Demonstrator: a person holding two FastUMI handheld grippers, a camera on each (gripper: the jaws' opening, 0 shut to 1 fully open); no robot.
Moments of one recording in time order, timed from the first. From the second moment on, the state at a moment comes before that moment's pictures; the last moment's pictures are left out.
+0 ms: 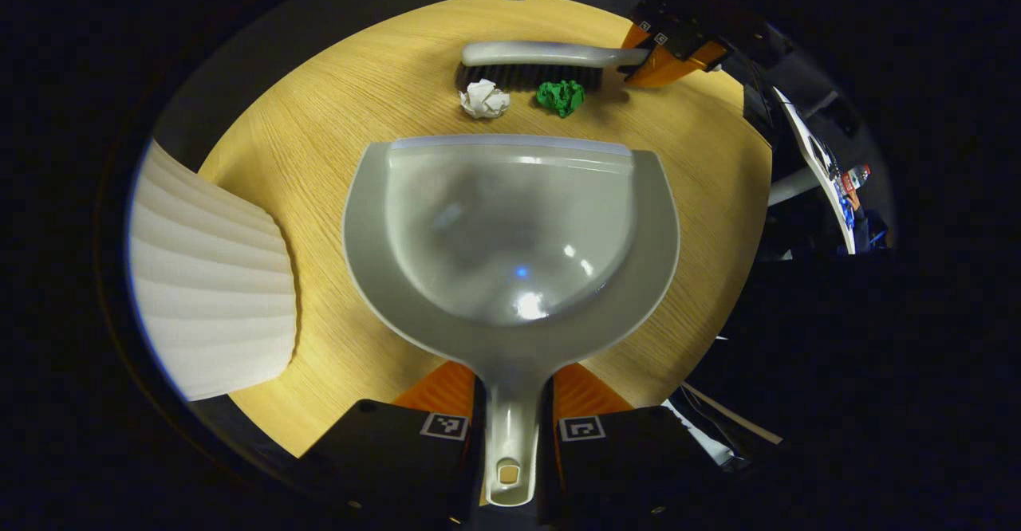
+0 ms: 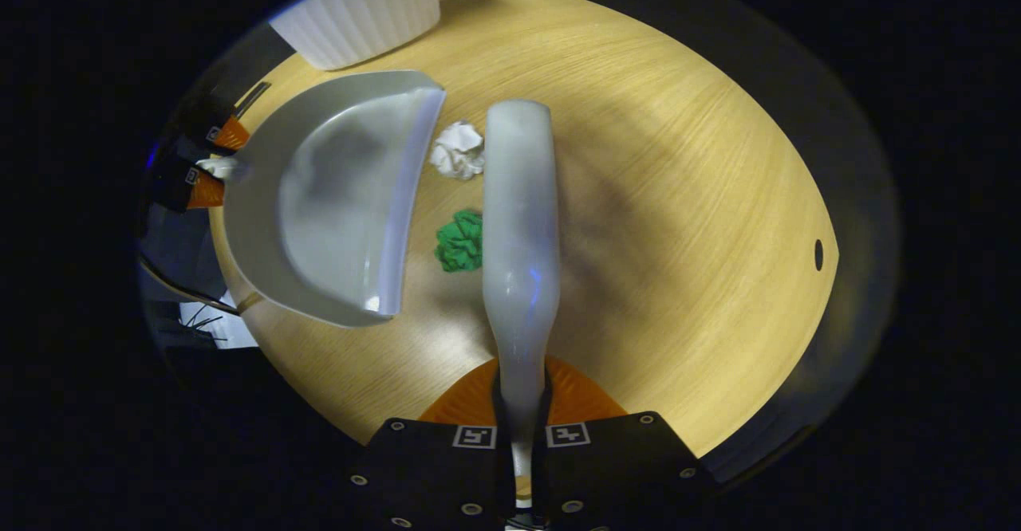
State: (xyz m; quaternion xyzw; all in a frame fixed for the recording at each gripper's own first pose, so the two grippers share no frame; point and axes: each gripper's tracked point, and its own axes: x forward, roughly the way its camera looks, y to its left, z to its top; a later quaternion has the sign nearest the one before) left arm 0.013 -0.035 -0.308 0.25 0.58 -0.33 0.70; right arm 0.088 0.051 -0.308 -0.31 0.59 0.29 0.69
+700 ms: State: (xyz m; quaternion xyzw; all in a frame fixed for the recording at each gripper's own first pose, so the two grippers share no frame) left arm 0.004 -0.044 -0.299 0.24 0.57 -0.33 0.72; right arm 0.065 0.062 -0.277 -0.18 0.60 0.29 0.72
